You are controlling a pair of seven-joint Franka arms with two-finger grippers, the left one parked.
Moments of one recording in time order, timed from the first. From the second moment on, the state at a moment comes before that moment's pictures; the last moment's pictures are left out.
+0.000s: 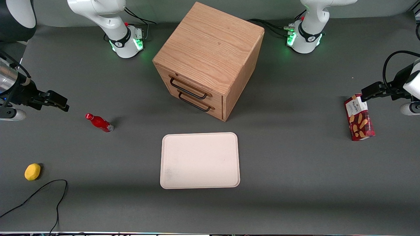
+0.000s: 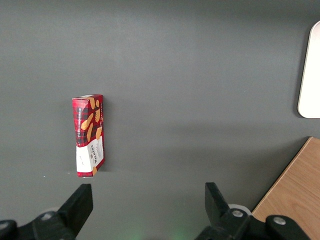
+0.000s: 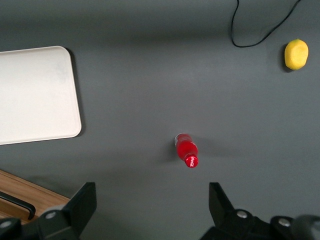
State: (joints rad) arm 0.02 0.06 0.01 -1.56 -0.02 1.63 0.14
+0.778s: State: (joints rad) arm 0.04 0.11 0.15 -1.56 0.12 1.67 0.14
